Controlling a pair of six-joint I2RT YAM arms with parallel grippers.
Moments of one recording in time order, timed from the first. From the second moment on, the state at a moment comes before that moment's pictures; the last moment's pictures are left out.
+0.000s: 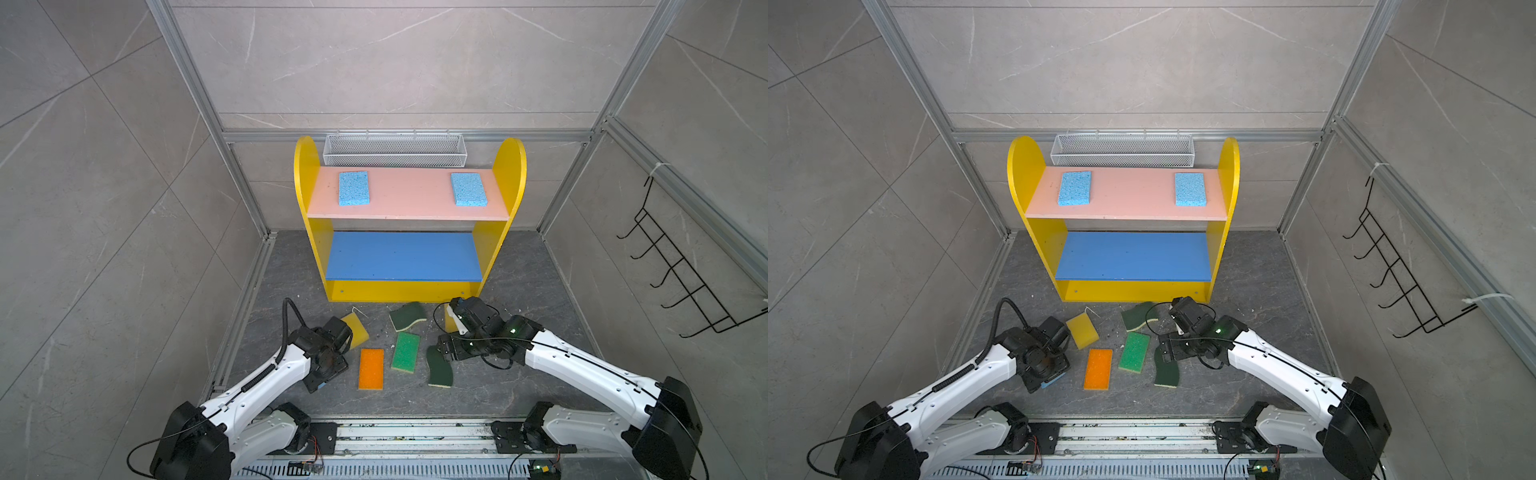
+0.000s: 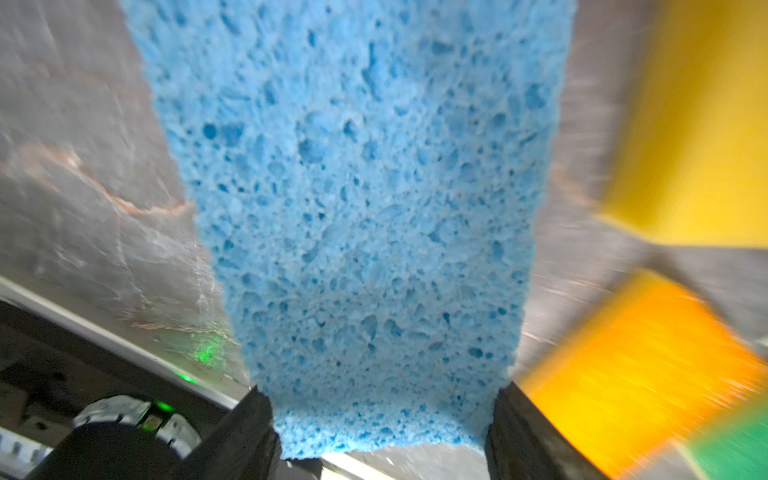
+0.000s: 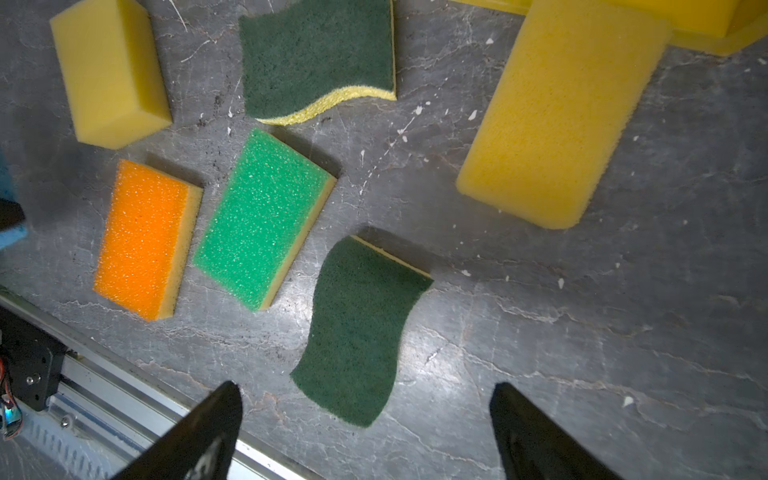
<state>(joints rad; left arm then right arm) -0.59 1.07 0.70 -1.09 -0.14 -1.13 0.76 1.18 0.88 -0.78 -0.01 0.47</state>
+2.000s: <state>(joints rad) -0.73 1.90 2.46 -0.98 -0.35 -0.30 0.76 0.89 1.16 -1.09 0.13 0.37</state>
